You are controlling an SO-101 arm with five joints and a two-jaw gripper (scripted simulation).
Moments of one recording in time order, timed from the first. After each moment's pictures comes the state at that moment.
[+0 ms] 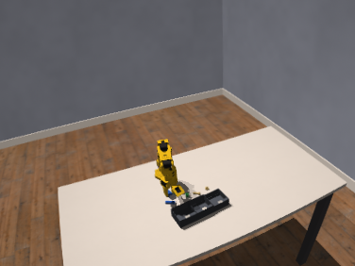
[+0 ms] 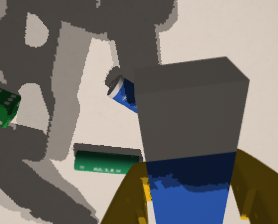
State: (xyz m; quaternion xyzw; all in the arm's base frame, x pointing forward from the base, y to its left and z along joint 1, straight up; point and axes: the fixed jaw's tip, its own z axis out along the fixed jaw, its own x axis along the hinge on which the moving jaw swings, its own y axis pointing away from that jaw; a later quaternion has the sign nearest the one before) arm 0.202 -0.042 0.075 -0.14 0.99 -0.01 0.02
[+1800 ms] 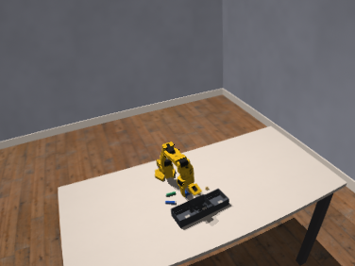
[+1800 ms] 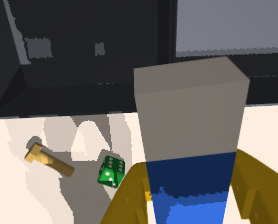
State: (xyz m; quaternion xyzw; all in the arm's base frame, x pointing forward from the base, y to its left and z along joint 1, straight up) arm 0.245 0.022 0.083 -0.11 0.99 0.00 0.07
